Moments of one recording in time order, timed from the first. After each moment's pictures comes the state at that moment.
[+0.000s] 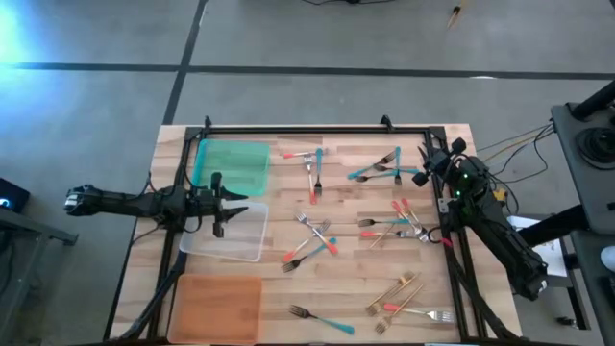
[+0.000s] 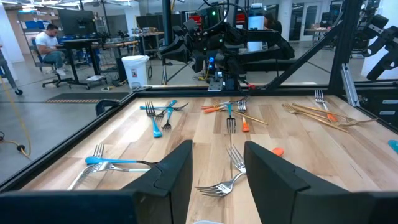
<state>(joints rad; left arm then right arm) -0.08 0.20 0.02 0.15 -0.20 0.04 -1.02 0.04 0.09 -0.18 -0.03 -0.52</state>
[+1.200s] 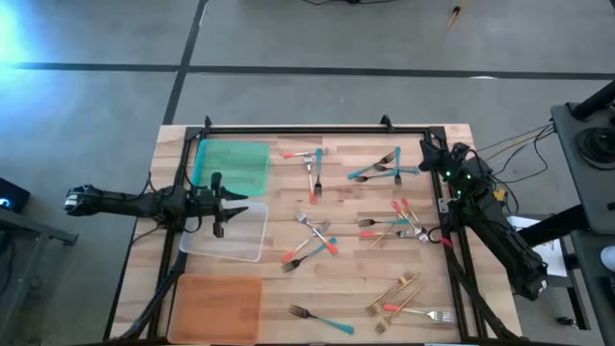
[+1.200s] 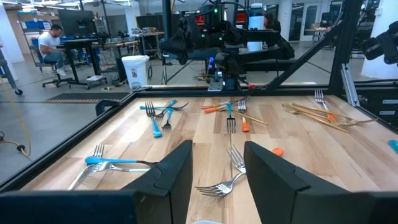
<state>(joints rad) -0.08 0.20 0.02 0.15 -0.20 0.04 -1.02 0.04 0.09 -0.08 -0.03 0.65</state>
